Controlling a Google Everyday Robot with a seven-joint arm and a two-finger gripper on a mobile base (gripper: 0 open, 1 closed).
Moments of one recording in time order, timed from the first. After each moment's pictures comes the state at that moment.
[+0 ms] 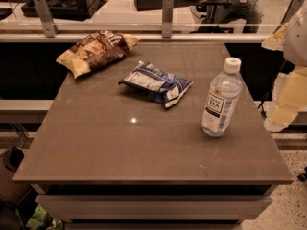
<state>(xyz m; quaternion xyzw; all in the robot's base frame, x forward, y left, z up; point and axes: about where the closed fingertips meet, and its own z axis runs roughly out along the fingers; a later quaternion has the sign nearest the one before) 0.438 -0.213 0.988 -0.60 0.78 -0.05 0.18</state>
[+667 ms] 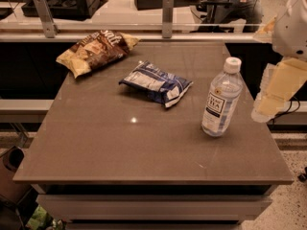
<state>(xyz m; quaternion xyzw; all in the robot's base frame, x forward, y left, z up) 0.452 -0.197 0.995 -0.60 0.77 -0.04 0.20</state>
